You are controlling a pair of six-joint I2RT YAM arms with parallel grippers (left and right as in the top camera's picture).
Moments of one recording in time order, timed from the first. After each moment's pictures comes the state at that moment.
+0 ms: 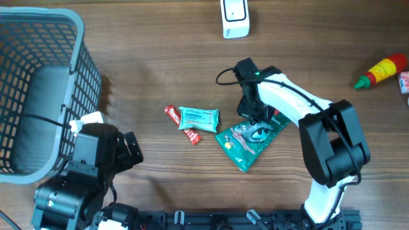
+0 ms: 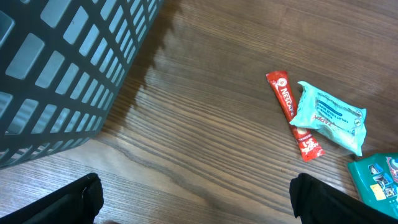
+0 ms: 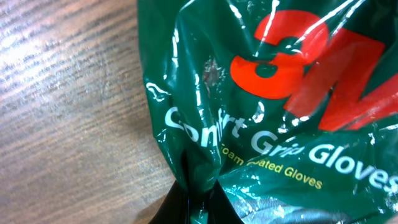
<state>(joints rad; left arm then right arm) -0.27 0.77 1.05 -1.31 -0.28 -0.54 0.43 1.99 1.29 -0.93 0.06 0.84</state>
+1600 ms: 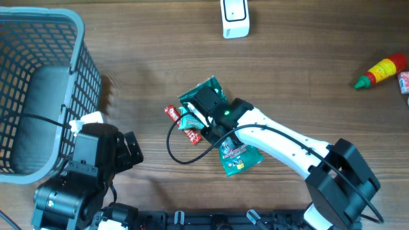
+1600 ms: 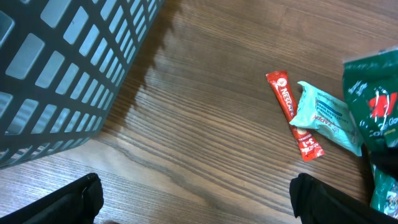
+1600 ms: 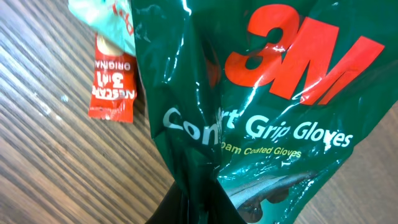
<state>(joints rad) -0.27 0.77 1.05 -1.31 -0.28 -0.54 0.81 1.76 1.19 -0.75 0.05 -0.06</state>
